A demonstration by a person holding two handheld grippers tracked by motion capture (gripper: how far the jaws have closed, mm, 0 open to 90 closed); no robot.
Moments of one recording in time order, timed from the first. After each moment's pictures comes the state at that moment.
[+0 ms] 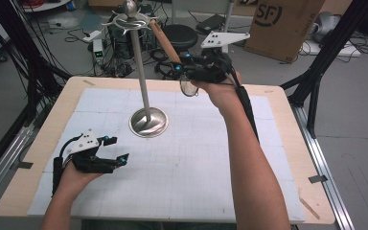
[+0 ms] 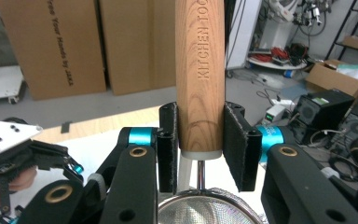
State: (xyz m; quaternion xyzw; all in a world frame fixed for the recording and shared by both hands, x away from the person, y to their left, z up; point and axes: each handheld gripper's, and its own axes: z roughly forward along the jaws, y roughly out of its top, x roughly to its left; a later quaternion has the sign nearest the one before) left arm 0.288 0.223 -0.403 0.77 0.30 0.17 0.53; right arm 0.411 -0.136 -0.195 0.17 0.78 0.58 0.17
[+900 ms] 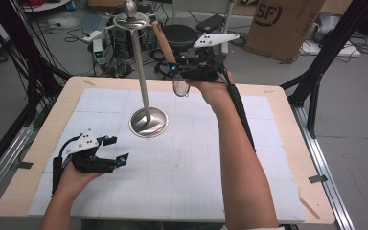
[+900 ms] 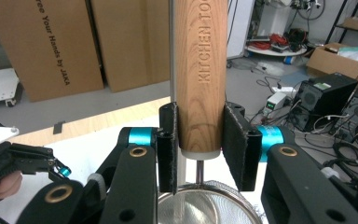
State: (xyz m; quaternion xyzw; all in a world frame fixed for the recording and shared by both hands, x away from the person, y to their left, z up) left arm 0.288 0.224 -0.401 0.77 0.29 0.17 0.53; right arm 0.432 -0.123 -0.211 0.20 0.78 0.57 0.16
